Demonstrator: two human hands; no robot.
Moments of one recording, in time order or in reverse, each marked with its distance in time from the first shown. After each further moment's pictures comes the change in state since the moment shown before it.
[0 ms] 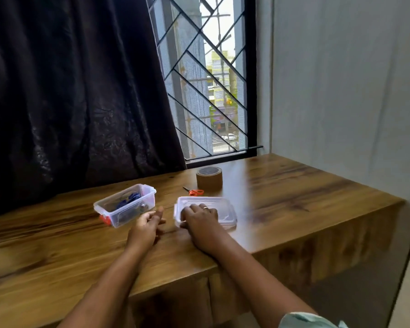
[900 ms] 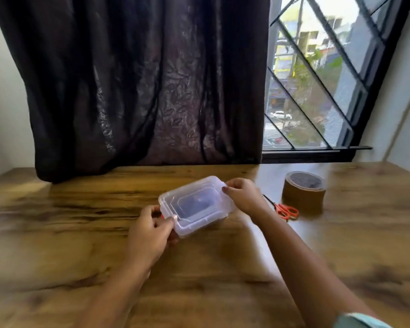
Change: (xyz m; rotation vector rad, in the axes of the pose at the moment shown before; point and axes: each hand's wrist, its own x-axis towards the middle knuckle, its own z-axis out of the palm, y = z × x) left_hand 0.079 -0.011 -0.111 0.095 0.285 -0.095; right_hand 0.206 -0.020 0.063 0.713 -0.078 0.414
